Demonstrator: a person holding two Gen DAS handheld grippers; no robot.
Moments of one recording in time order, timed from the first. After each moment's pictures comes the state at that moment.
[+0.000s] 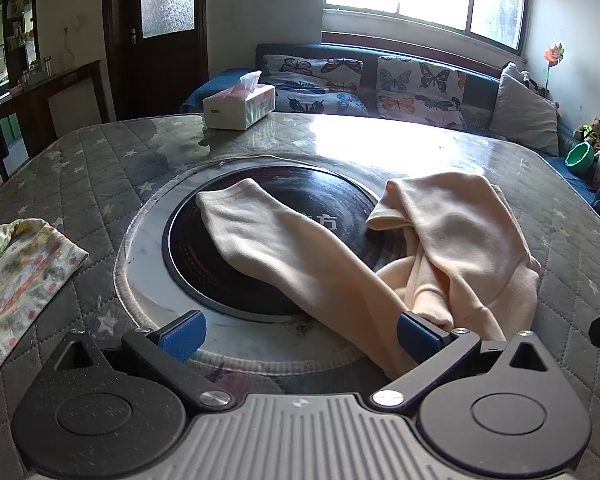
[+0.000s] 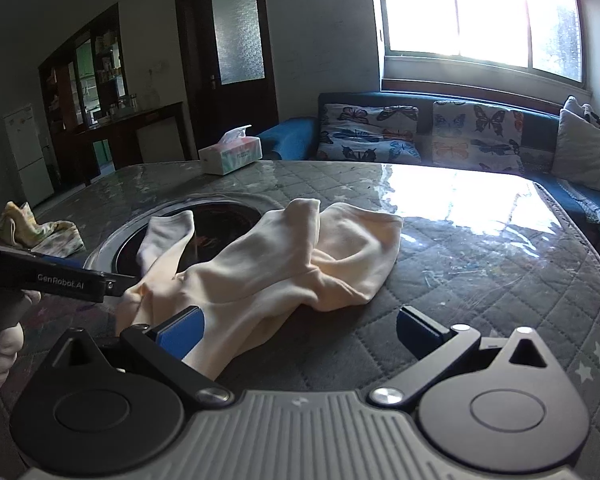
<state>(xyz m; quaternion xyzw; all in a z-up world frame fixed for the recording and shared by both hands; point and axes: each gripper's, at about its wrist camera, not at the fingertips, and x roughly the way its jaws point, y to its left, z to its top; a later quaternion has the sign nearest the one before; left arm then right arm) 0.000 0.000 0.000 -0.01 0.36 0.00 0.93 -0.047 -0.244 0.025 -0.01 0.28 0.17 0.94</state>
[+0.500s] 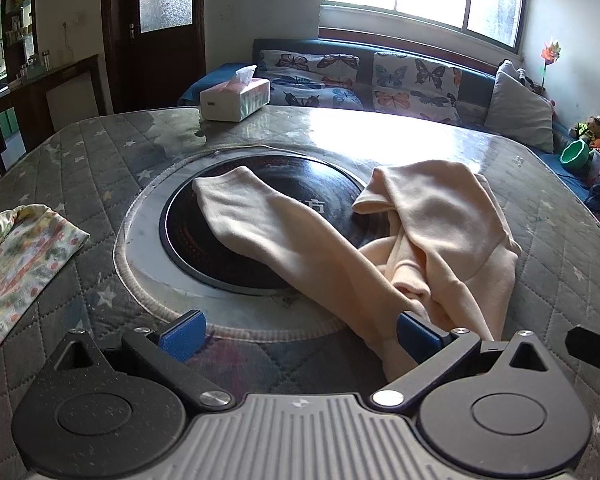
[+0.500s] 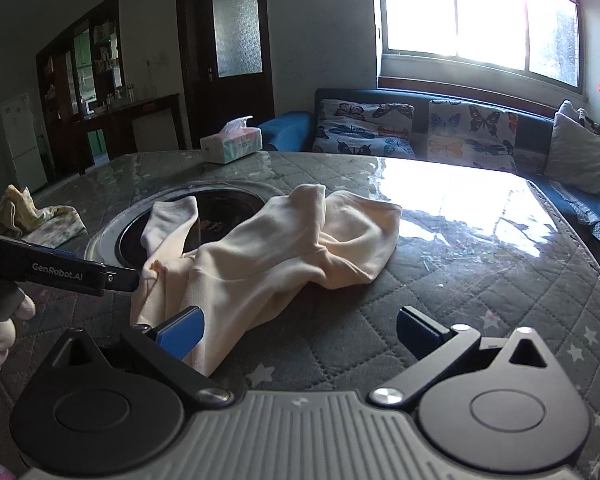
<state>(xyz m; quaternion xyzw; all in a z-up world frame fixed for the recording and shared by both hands) -0.023 -0.009 0.003 -0.02 0.37 -0.01 0.93 -0.069 -0.232 0.025 -0.02 0.30 0.16 0.94</state>
